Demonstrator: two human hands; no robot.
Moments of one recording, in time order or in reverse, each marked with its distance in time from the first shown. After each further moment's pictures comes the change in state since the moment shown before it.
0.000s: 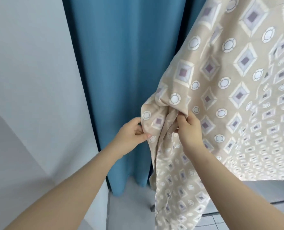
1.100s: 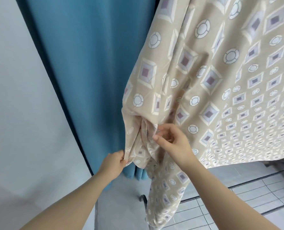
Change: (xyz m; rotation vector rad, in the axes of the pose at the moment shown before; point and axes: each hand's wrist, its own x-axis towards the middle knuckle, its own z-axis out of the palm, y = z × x) left_hand -0.007 -0.105 0.058 0.633 -0.075 -0.248; right_hand -0.026 0.046 -0.050 -0.019 -0.245 0.004
